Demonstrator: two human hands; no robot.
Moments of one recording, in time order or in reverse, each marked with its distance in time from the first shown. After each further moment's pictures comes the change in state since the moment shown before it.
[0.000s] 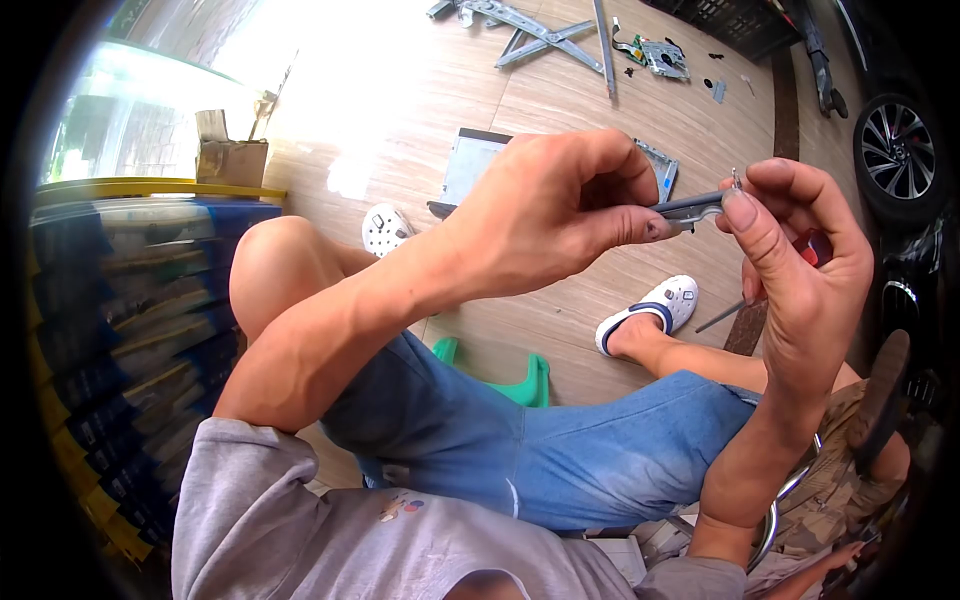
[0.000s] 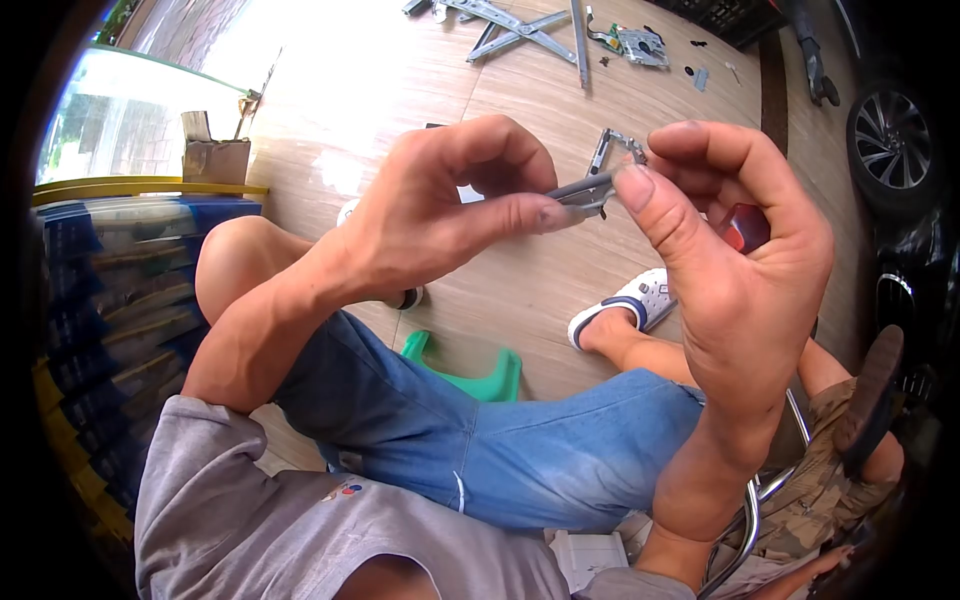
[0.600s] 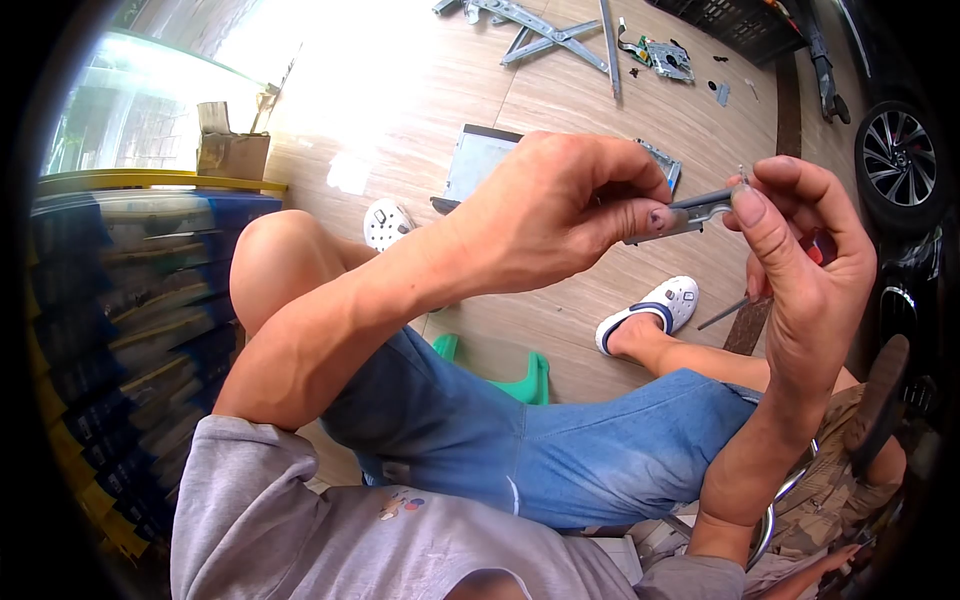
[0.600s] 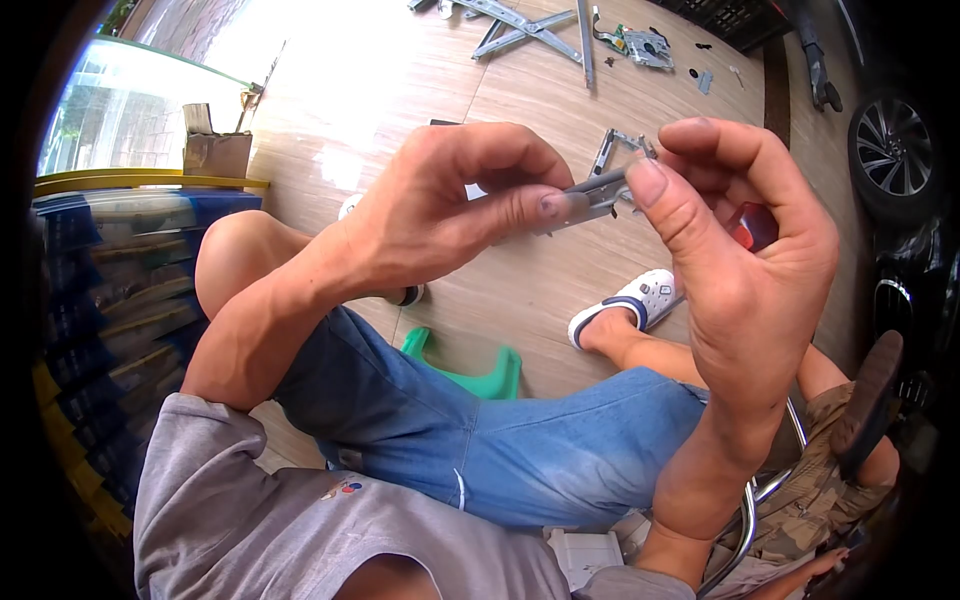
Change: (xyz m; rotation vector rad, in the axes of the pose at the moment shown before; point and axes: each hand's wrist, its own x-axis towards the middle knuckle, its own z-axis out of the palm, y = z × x) left_hand -0.002 0.001 -0.005 0.069 -0.037 0.024; right_hand 0.002 0.001 0.002 -0.019 -0.006 -0.035
